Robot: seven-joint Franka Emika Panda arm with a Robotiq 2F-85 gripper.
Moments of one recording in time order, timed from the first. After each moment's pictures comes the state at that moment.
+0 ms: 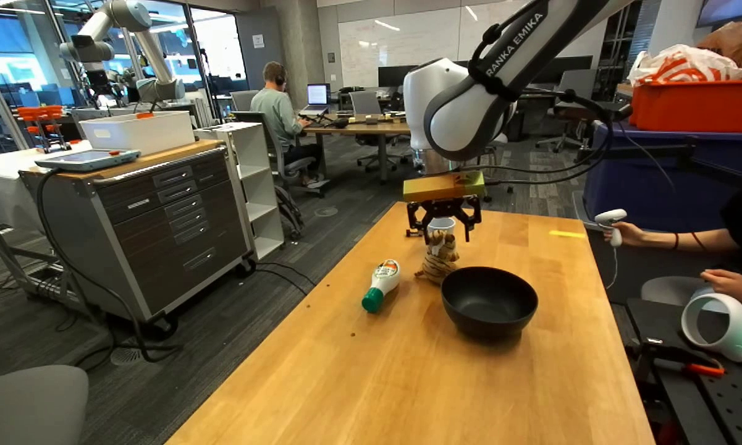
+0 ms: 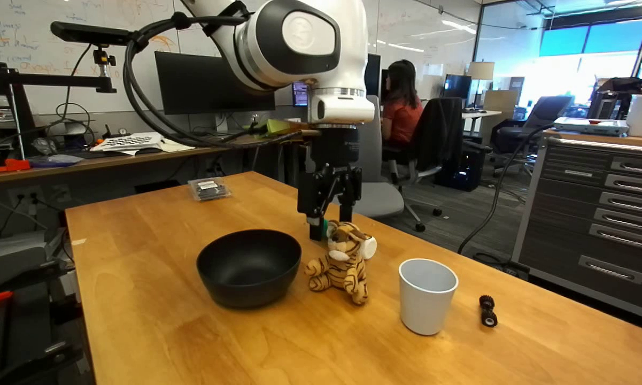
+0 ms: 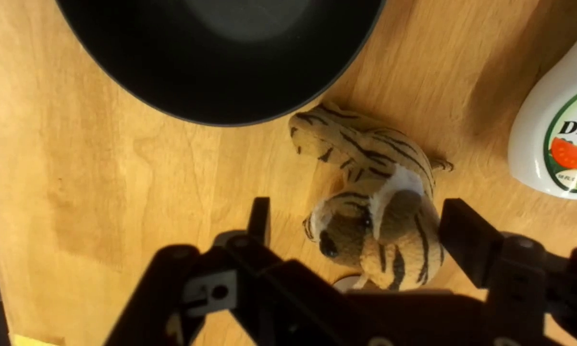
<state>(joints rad) -0.12 0.46 -0.16 -1.94 -0.13 2.32 1.17</state>
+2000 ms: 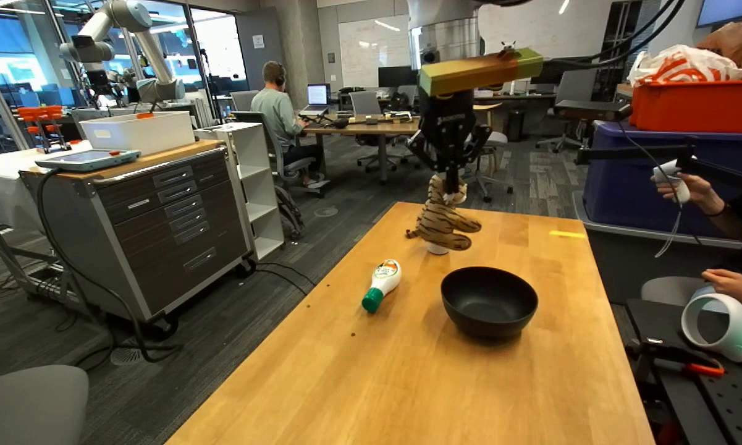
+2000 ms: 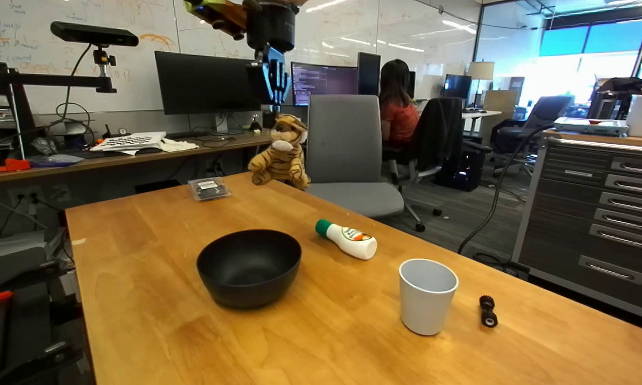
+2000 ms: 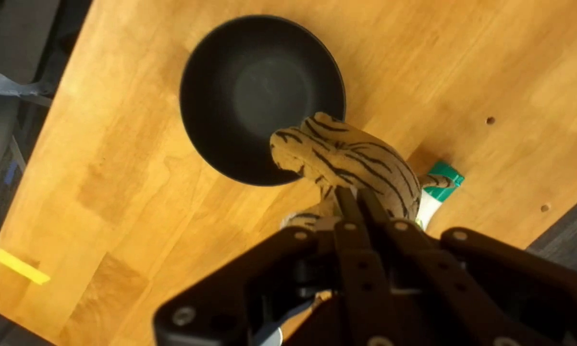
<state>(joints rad) -0.02 0.07 -0.06 -2.03 -0.09 2.02 0.90</state>
